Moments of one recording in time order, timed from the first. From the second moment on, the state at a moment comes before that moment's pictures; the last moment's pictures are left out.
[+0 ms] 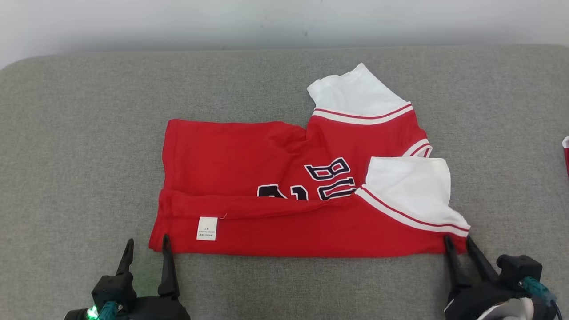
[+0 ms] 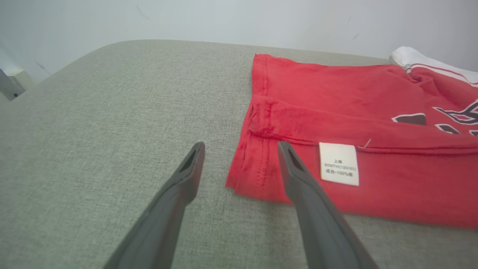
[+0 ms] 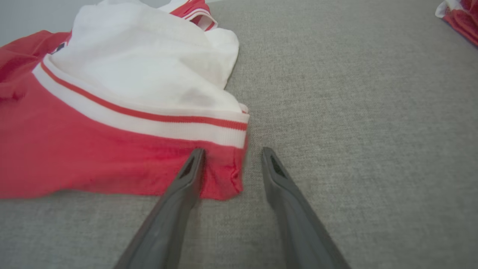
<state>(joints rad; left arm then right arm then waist) -0.16 0.05 -0.02 0.38 -0.18 0.02 -0.26 -0.17 -0.27 0.10 0.59 0.37 0.13 -0.27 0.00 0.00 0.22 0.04</state>
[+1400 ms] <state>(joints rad) -0.02 0.05 0.04 0.49 -0.24 -0.08 -0.26 -0.08 -0.30 0.19 0.52 0.47 0.13 -0.26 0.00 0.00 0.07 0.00</state>
